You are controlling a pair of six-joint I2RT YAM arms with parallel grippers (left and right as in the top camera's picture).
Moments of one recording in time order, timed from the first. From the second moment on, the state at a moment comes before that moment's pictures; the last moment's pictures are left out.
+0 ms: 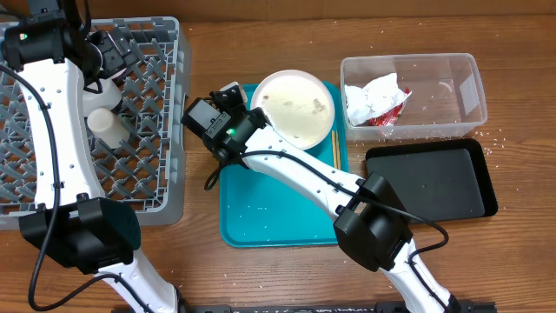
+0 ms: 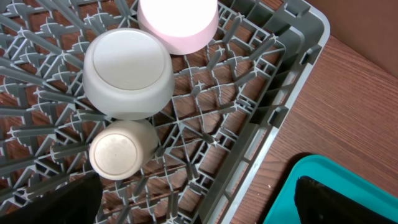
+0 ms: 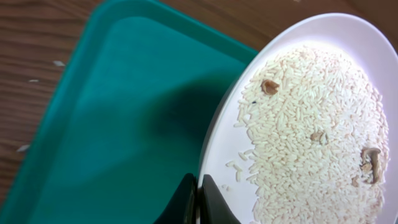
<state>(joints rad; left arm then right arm) 0.24 1.96 2.15 -1.23 -0.04 -0.35 0.91 2.31 2.10 -1.06 0.65 0.43</state>
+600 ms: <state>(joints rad) 0.24 1.96 2.15 -1.23 -0.04 -0.35 0.68 2.31 2.36 -1.52 0.74 0.96</state>
